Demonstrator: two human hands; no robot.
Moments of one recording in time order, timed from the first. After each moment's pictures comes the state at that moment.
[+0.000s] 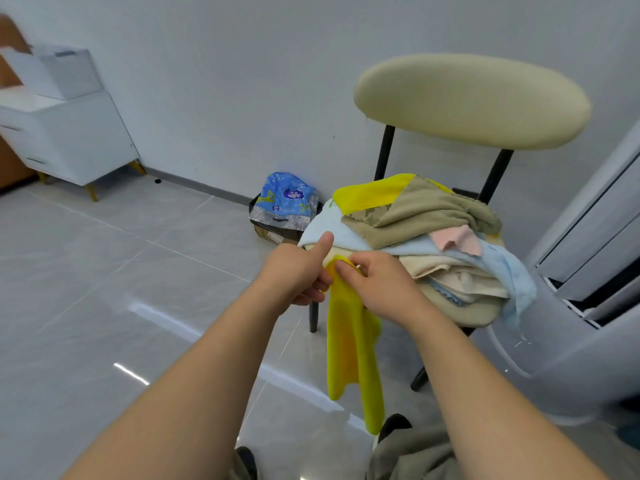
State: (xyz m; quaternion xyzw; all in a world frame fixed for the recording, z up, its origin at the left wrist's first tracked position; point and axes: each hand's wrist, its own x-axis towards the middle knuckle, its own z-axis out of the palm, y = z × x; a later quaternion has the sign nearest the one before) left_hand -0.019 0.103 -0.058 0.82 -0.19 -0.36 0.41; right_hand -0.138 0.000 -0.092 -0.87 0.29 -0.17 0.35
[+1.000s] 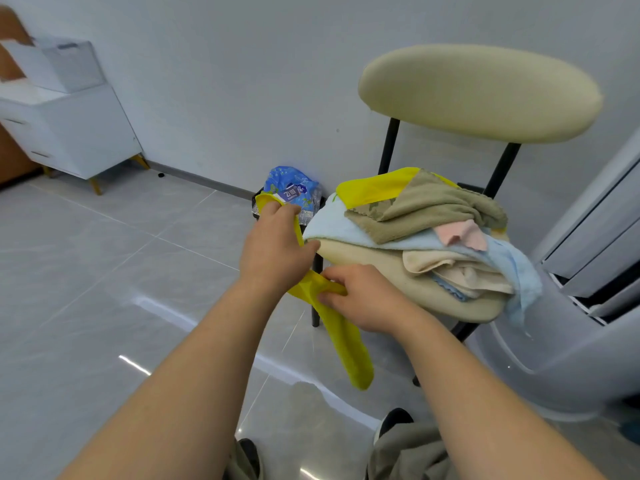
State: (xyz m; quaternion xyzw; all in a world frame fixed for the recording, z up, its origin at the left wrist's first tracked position) left_hand 0.002 0.112 -0.065 0.88 -0.37 0.02 0.30; right_hand -0.131 0.020 -0.099 -0.93 0.19 -0.04 0.32
